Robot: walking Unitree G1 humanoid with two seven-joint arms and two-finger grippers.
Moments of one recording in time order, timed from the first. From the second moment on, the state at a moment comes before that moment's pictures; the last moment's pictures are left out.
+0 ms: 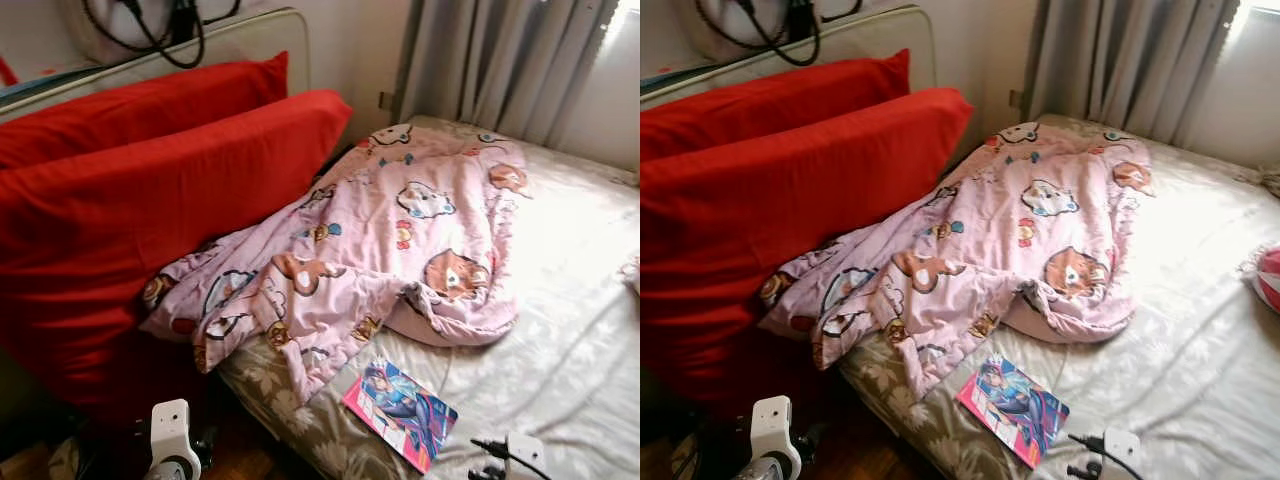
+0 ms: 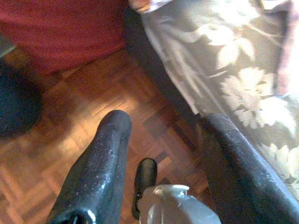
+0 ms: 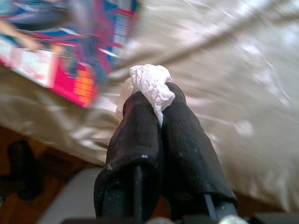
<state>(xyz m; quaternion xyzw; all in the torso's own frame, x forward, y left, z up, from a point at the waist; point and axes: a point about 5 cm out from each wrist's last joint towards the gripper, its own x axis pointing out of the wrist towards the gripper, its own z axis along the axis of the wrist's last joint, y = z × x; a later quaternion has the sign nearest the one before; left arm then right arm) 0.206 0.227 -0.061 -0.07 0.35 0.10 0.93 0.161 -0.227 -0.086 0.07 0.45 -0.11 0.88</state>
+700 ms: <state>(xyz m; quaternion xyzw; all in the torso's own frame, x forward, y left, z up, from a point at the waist) 0.188 0.233 -0.070 -0.08 0.38 0.13 0.91 0.171 -0.217 -0.084 0.08 0.45 -0.11 0.88</state>
